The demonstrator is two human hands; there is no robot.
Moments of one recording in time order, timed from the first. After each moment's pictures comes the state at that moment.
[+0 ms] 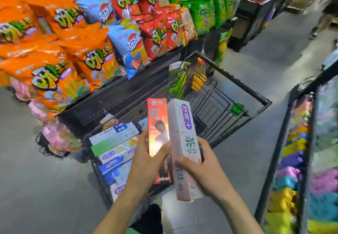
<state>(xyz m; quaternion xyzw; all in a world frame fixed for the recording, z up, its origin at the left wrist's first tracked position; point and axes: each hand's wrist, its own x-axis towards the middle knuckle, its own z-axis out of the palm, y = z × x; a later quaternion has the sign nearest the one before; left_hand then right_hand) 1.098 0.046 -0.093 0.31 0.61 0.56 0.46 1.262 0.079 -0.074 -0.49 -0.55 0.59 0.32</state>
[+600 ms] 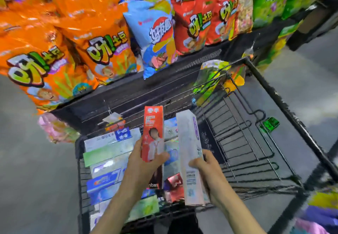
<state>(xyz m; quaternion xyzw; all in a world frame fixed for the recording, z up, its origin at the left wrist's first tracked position) 1.039 0.215 -0.159 0.16 0.71 0.52 0.46 1.217 0.308 -0.164 -0.54 -0.44 0.70 0.15</state>
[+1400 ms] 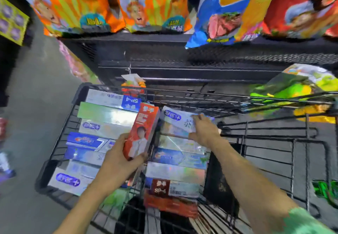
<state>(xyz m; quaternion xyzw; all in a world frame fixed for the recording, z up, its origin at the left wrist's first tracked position) 1.051 0.249 -0.293 0.04 0.86 0.40 0.31 1.082 0.546 -0.402 -0.17 -0.93 0.16 -0.28</state>
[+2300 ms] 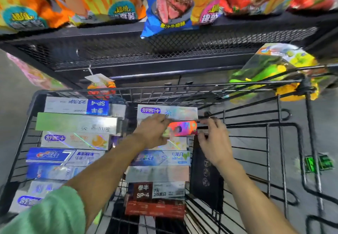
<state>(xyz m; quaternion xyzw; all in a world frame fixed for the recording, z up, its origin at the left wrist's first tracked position) 1.008 0.419 -0.418 0.52 0.80 0.00 0.30 1.180 0.584 -0.380 -0.35 -0.90 0.27 -0.06</state>
